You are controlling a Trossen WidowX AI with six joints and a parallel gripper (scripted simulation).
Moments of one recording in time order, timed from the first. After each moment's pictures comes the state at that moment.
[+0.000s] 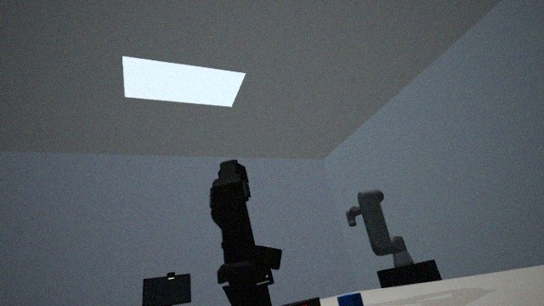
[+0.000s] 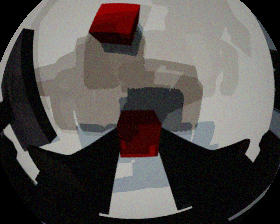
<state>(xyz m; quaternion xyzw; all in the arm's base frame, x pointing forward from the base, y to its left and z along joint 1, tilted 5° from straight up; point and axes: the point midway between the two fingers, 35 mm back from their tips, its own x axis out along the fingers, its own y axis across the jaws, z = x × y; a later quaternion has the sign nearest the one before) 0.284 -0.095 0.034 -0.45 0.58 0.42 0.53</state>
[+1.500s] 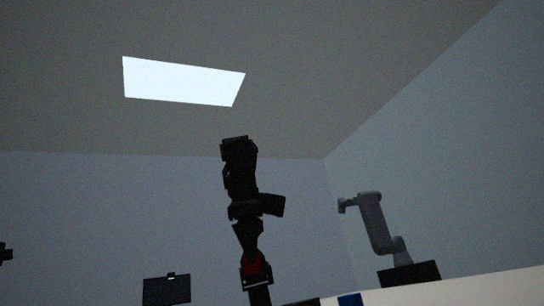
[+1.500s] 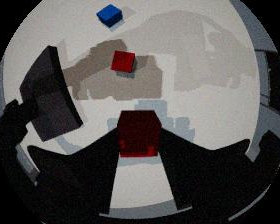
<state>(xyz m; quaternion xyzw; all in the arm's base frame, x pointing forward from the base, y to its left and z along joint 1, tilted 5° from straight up) 0.293 -0.062 0.133 -0.45 0.58 0.42 0.54</state>
